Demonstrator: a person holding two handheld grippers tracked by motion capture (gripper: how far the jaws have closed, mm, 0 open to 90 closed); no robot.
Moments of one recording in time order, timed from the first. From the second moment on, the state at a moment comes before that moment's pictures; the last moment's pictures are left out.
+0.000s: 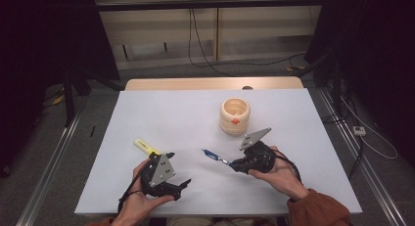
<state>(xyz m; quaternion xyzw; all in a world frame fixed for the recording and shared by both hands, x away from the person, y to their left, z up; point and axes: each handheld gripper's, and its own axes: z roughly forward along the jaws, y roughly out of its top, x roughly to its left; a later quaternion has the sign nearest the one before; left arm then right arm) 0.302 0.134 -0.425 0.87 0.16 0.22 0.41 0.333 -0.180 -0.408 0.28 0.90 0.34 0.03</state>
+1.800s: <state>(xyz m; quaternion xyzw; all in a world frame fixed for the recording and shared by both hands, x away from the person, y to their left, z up) 0.299 0.042 -0.450 0.84 -0.10 0.49 0.22 0.348 -0.147 -0.404 0.25 0.91 0.33 0.02</state>
